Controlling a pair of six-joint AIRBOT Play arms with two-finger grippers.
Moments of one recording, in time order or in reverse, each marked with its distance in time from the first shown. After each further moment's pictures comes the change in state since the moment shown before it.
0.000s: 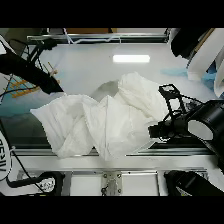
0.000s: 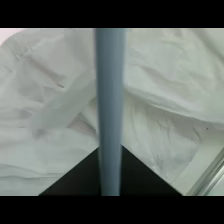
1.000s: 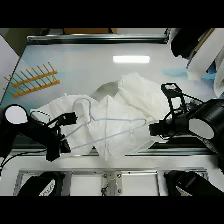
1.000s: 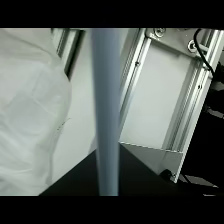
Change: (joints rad) left arm -0.152 0.571 -0.902 -0.006 -0.020 0.270; right arm -0.028 0.000 0.000 0.000 -0.016 0.023
